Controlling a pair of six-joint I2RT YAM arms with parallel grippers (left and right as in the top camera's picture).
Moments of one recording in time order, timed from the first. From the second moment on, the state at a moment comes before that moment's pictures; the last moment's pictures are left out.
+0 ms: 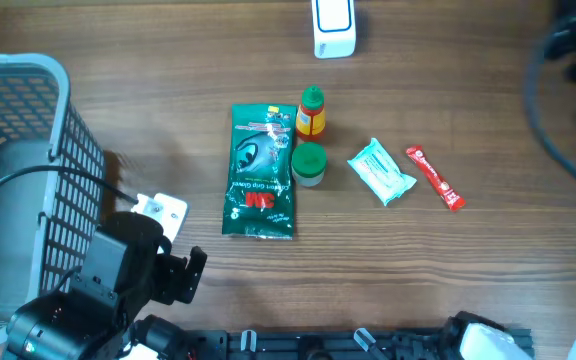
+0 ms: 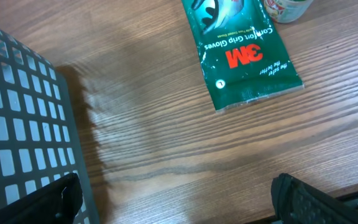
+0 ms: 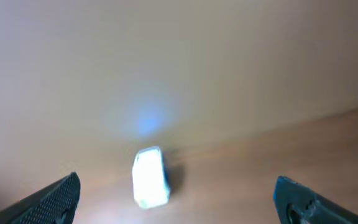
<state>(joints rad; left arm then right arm) -0.46 0.73 1.13 -1.40 -0.21 -0.04 -0.35 1.25 1.48 -0.51 -0.47 0.25</state>
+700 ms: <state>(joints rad) -0.46 0.73 1.13 -1.40 -0.21 -0.04 -0.12 2.05 1.44 -1.09 -0.11 -0.09</state>
